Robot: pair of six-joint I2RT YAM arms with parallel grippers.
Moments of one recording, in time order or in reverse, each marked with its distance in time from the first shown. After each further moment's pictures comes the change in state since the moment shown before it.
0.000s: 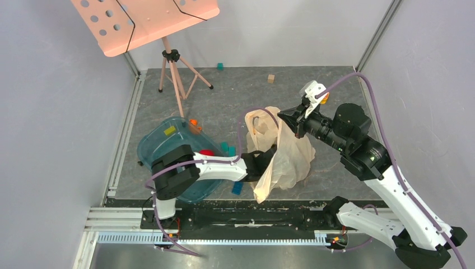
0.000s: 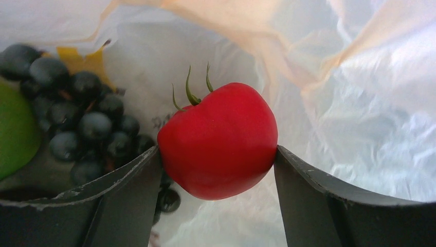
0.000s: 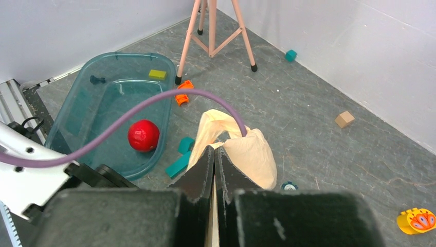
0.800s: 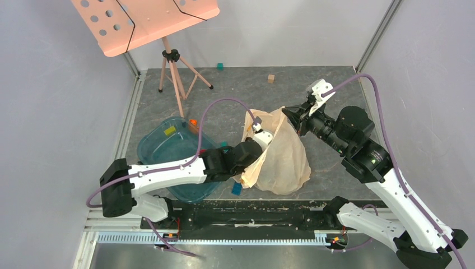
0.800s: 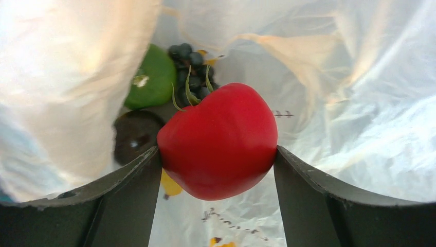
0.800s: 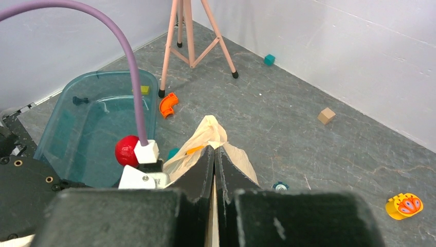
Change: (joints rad) left arm 0.003 -0.484 -0.109 -0.399 -0.044 0.115; right arm 0.001 -0.030 -0.030 0.055 0.117 0.035
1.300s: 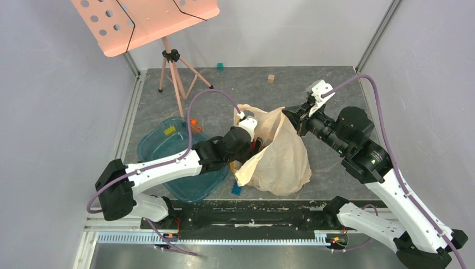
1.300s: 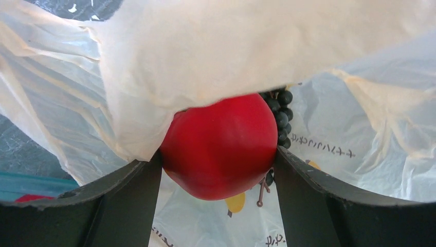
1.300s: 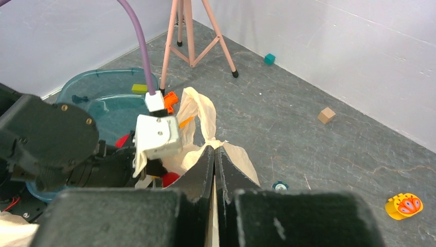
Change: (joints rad) left arm 0.151 -0.039 -0.059 -0.028 -0.102 0.023; right arm 0.000 -0.004 -0.009 0.004 -0.008 -0.002
